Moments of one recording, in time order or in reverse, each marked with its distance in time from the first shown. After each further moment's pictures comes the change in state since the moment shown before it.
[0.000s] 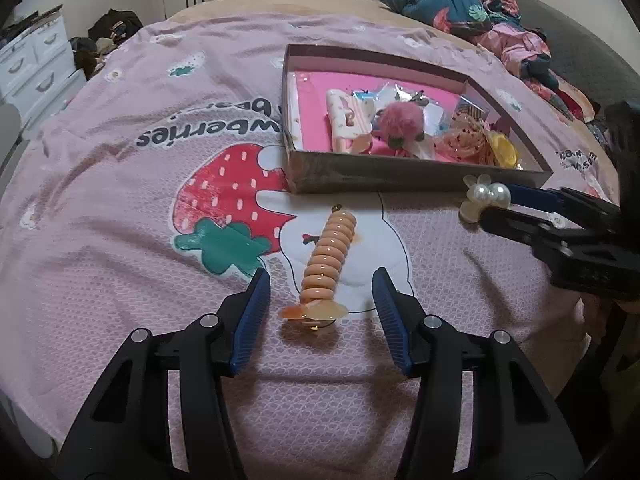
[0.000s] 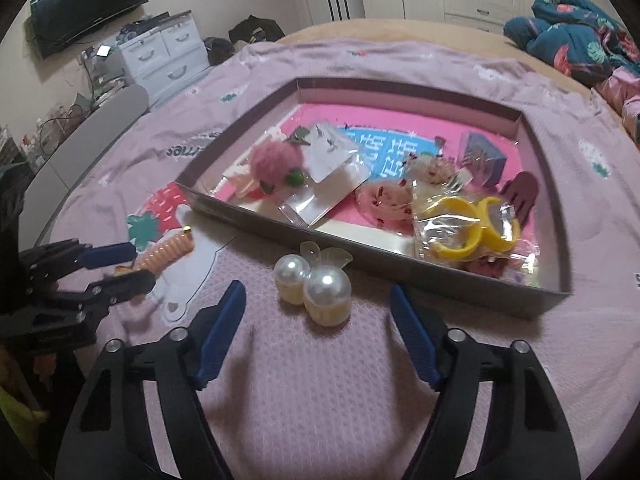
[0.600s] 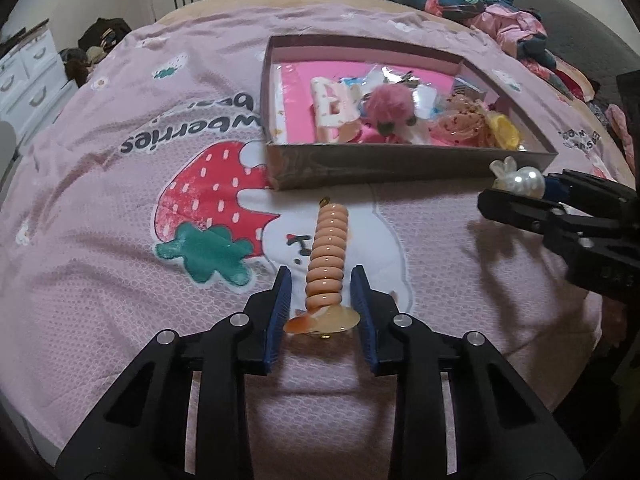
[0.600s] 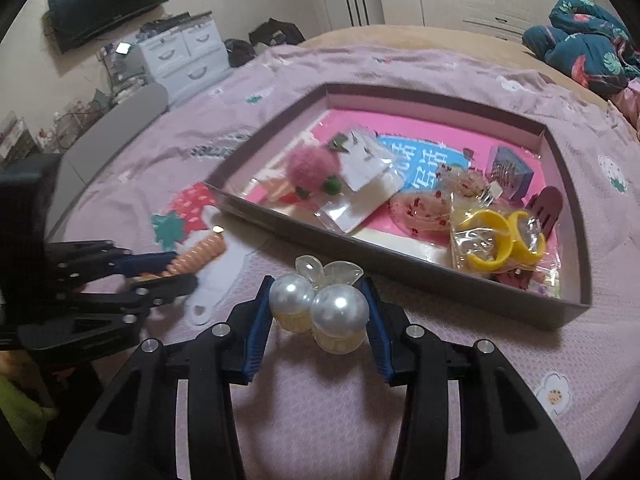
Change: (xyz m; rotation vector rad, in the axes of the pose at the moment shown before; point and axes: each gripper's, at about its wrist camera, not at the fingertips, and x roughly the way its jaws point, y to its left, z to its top) left arm 0.007 -0.014 0.003 0.063 0.021 0.018; right arm -0.023 0.015 -0.002 -0.047 -0.051 0.065
